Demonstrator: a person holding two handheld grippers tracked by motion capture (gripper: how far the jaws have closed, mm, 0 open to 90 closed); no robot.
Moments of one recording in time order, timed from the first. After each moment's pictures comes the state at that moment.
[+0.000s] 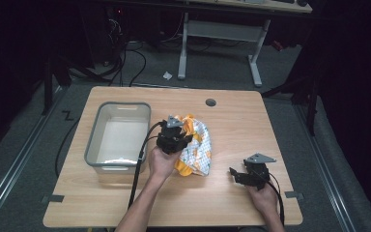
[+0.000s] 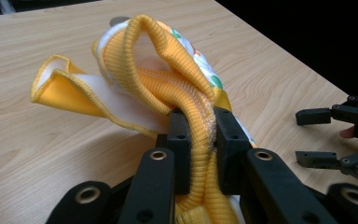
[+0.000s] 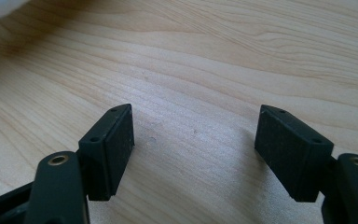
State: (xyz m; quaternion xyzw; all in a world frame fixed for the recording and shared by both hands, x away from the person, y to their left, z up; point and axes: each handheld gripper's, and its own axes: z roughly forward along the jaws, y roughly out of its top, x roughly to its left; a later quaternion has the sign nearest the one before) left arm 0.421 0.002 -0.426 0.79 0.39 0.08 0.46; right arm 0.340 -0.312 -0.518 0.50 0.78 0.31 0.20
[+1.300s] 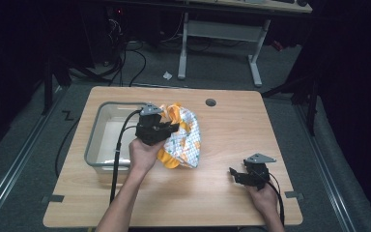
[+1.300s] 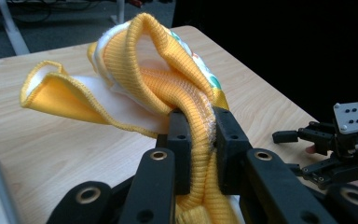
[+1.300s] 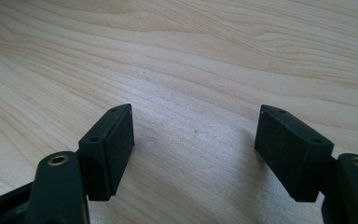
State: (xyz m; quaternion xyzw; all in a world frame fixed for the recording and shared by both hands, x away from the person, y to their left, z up) left arm 0.421 0.058 -0.370 0.77 0.39 0.07 0.50; right arm 0.340 -0.312 -0.518 0.50 0.78 0.31 0.20
